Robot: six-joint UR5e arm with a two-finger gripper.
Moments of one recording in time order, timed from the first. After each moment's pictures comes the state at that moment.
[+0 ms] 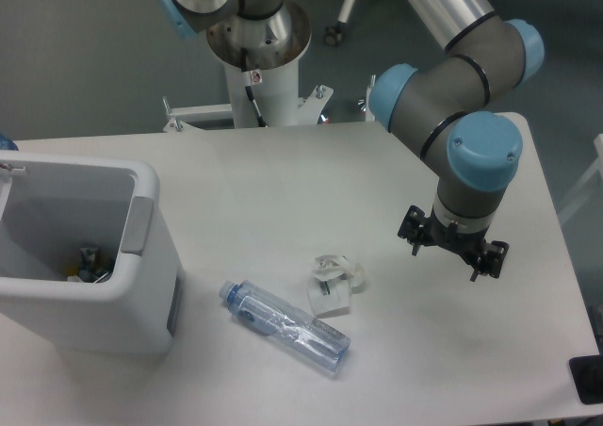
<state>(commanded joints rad) 2.61 -2.07 -1.39 -1.16 1.61 1.14</state>
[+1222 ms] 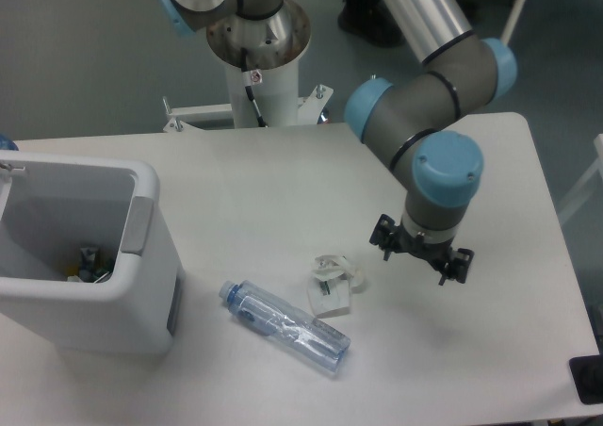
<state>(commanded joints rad) 2.54 -2.05 -1.61 -0.93 1.61 1.07</state>
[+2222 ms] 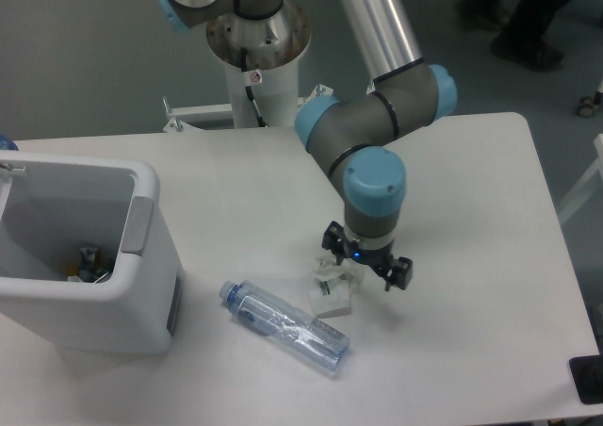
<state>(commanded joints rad) 2.44 -2.06 -1.73 -0.91 1.60 1.07</state>
